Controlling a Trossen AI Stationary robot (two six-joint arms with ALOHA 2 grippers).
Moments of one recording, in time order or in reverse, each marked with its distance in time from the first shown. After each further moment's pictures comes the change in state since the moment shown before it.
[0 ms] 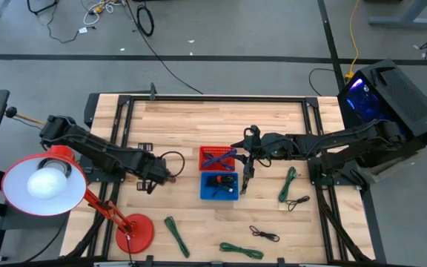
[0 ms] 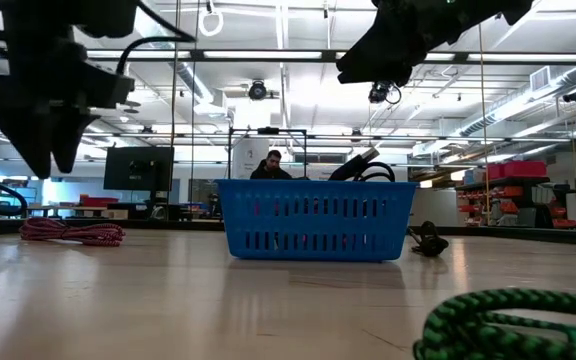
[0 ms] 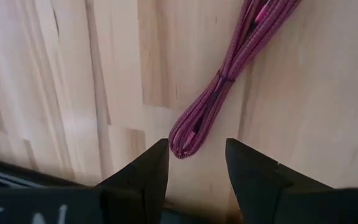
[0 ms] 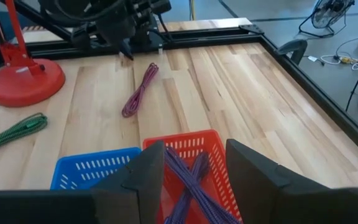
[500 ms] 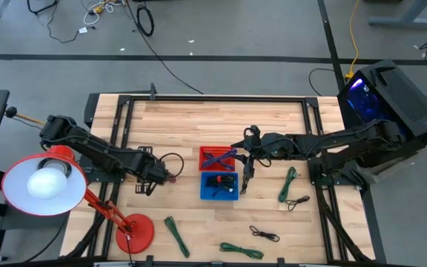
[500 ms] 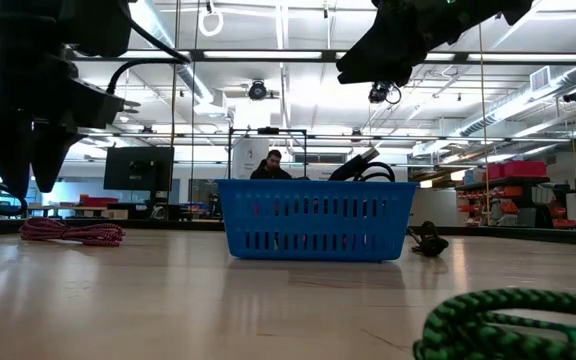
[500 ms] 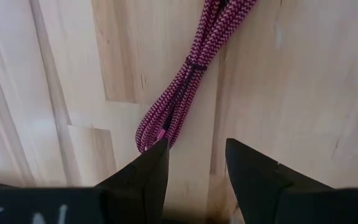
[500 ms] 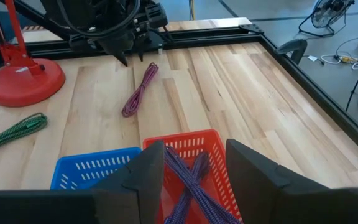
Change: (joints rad) left arm -0.002 0.001 -0.073 0.078 0.099 0.015; right arm 0.000 0.000 0.000 0.000 0.000 0.002
